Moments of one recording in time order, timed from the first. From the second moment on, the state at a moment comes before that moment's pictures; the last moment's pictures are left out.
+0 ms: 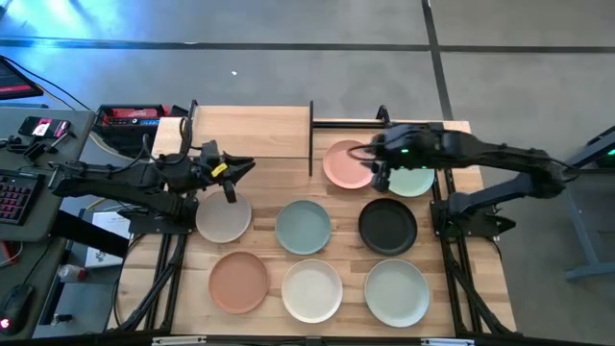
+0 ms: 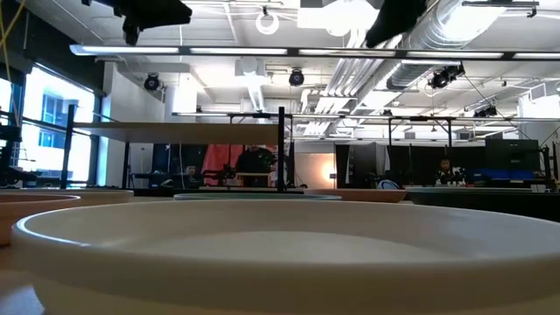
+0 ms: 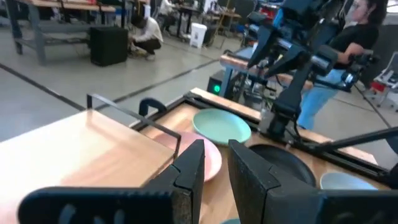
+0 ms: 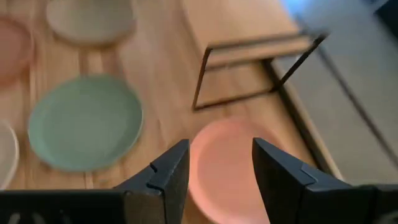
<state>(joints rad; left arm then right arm) -0.05 0.68 0.63 -0.08 -0.48 -0.26 -0.15 1.19 1.26 -0.83 0.21 0.00</state>
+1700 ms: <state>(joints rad) -0.05 0.69 0.63 -0.12 -0.48 -0.29 -0.16 1.68 0.92 -0.40 0.23 -0.04</state>
